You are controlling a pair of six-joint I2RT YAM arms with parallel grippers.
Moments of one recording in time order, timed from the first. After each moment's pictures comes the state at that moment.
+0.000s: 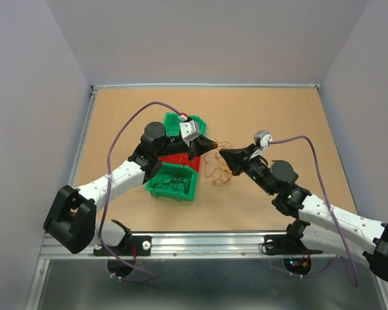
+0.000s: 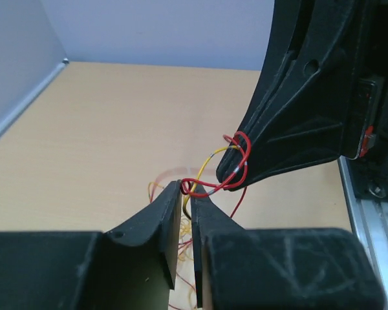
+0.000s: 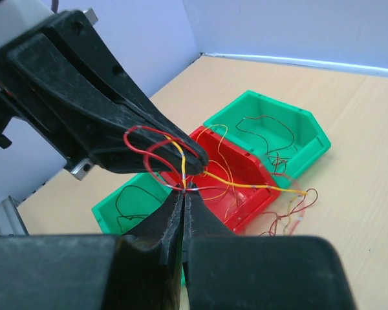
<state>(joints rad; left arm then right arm) -0.62 1.30 0.80 0.55 0.79 0.02 0.85 0.89 0.49 0.53 0.10 0.30</state>
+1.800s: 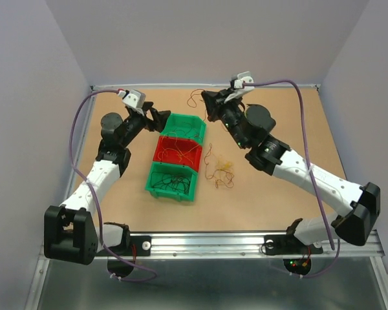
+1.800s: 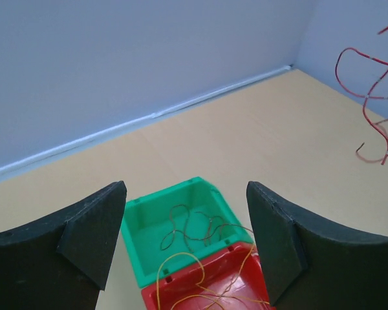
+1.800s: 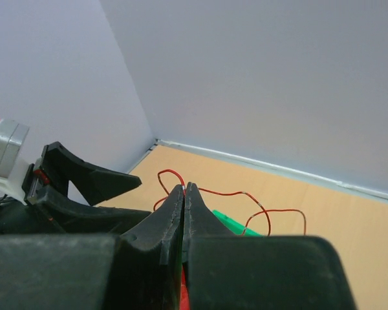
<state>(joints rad) -0.20 1.21 0.80 0.51 0.46 -0.11 0.86 1.31 1.24 0.32 0.33 0.13</state>
